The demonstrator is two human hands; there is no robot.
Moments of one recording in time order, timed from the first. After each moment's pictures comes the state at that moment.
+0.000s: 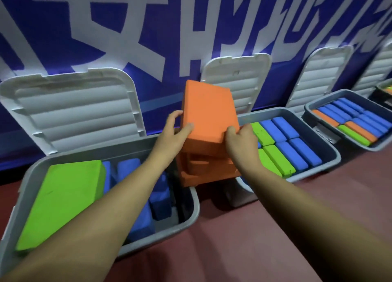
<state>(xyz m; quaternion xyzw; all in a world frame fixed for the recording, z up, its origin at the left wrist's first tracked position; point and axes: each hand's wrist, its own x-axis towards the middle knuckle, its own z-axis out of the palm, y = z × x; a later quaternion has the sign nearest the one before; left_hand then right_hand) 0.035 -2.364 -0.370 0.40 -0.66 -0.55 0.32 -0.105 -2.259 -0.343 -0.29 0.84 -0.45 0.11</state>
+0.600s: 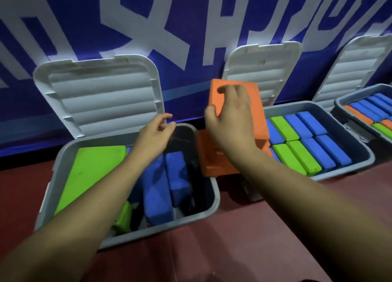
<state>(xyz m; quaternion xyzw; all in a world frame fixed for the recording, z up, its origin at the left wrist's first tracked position) 0.127 -2.388 -0.378 0.48 -0.69 -0.45 0.30 -0.026 -2.295 -0.309 -0.51 0.73 -0.45 -0.07</state>
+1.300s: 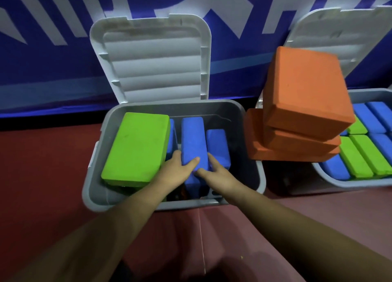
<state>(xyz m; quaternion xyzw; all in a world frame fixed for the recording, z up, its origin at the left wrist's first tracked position) 0.220 -2.338 -0.512 0.63 -0.66 -0.40 0.11 0.085 -2.276 -0.495 -0.39 0.68 -0.29 0.54</state>
